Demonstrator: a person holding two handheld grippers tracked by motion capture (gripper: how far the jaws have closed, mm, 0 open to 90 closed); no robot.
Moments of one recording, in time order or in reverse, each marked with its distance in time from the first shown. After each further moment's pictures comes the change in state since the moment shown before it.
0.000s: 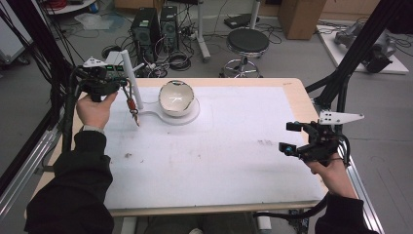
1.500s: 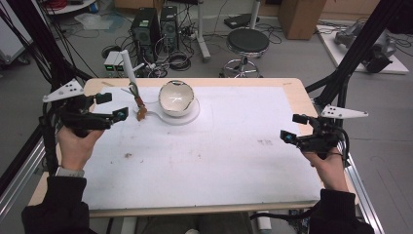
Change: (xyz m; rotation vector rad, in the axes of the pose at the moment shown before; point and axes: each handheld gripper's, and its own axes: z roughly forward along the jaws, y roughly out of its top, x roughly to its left) left arm -0.049 -0.033 -0.108 -0.173 -0.353 0.059; right arm -0.013 0.004 -0.001 -0.063 -0.173 0.029
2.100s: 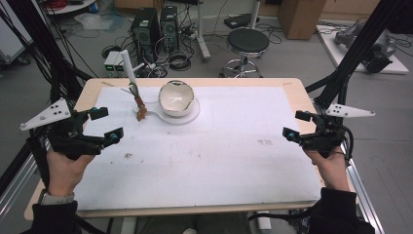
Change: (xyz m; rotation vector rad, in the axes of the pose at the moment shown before) left arm -0.038 -0.014 -0.038 -0.073 -0.090 0.031; right arm 0.006 0.008 -0.008 -0.044 -0.008 -0.015
